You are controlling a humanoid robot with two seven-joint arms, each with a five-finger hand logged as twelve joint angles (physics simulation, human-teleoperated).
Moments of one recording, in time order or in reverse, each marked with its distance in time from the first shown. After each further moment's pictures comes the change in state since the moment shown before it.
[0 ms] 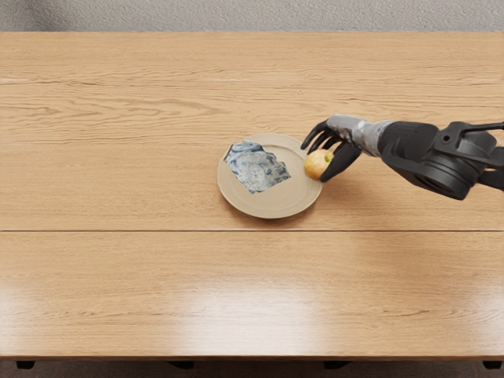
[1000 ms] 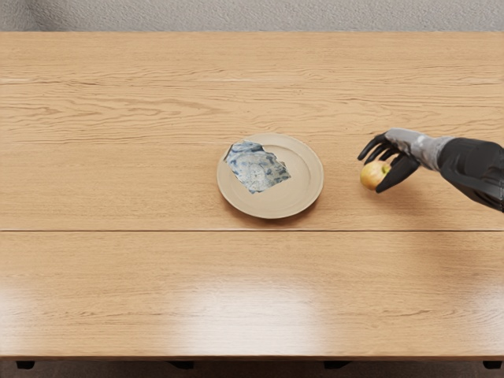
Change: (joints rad) left arm 0.000 0.000 0.000 0.000 0.000 0.000 0.000; right arm -0.104 -0.169 -0.004 -0.022 -0.100 0.039 0.030
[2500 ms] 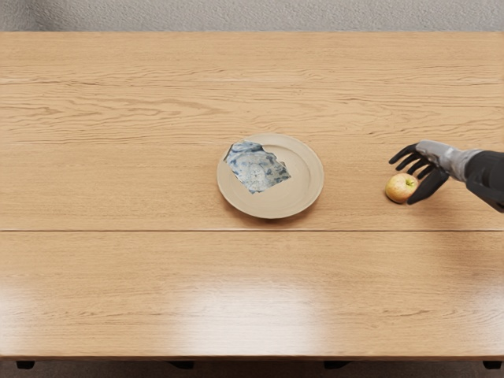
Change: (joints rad) left arm 0.000 0.000 0.000 0.000 0.000 0.000 0.000; right arm -0.045 -0.040 -0.077 -0.080 -0.005 -0.003 0.044
